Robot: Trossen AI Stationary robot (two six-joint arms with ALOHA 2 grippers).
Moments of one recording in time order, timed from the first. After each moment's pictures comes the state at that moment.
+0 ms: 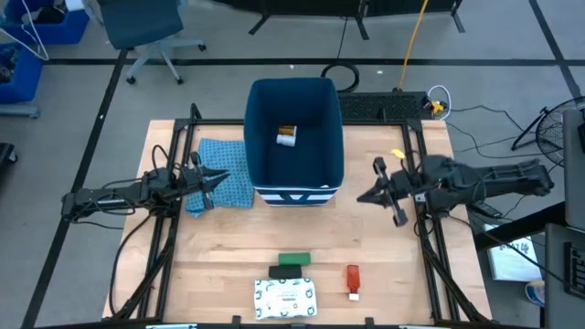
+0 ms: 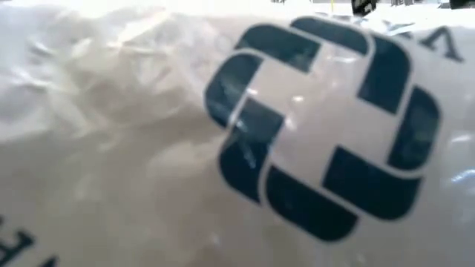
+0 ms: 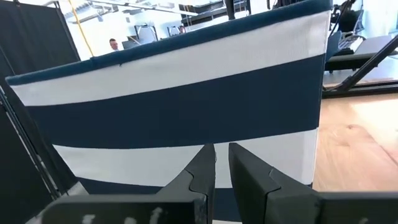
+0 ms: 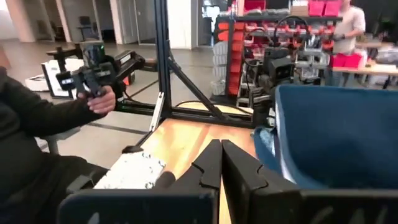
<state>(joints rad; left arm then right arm) 0.12 0.10 0.01 0.13 -0.18 0.20 0.06 0.65 0.56 0.05 -0.21 0.00</state>
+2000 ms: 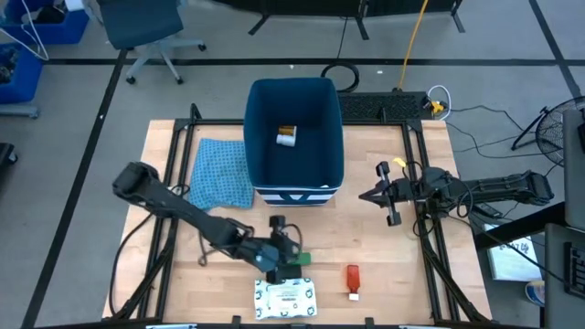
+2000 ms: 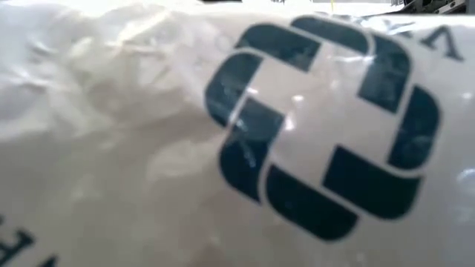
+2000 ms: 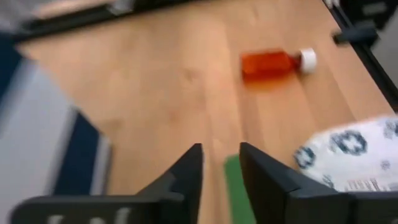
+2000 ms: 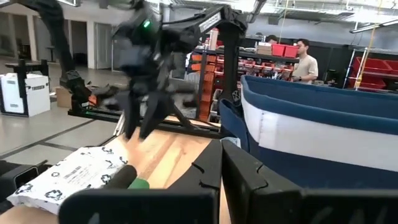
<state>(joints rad) -0.48 1.76 1.26 -0.22 -0.41 -0.15 -0.02 0.49 0.13 0.48 -0.19 -0.08</state>
